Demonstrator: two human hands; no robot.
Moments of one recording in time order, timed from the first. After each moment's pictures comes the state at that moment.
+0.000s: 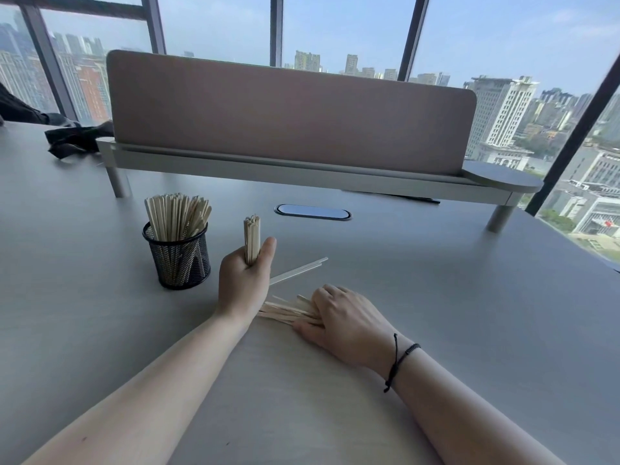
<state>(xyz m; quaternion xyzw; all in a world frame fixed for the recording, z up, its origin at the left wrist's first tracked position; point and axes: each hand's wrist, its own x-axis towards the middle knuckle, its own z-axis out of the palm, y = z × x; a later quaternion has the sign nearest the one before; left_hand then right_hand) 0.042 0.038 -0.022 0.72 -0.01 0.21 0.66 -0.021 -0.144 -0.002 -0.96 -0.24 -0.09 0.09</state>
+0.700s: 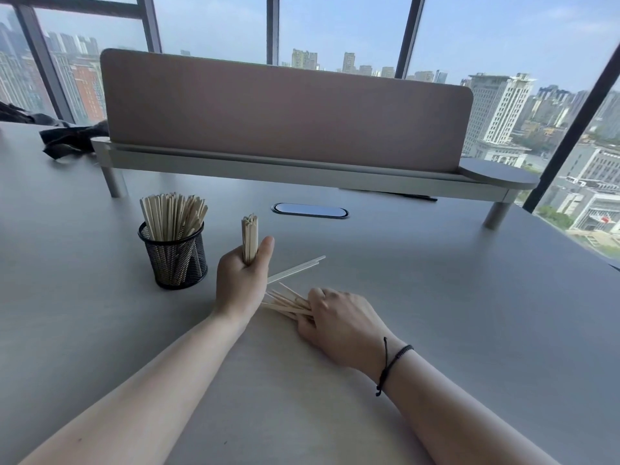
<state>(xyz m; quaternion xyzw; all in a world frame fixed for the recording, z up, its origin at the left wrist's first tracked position) 0.038 0.037 -0.017 0.73 -0.01 0.21 0.65 -0.026 -0.134 -0.004 -0.97 -0.21 -0.09 0.06</state>
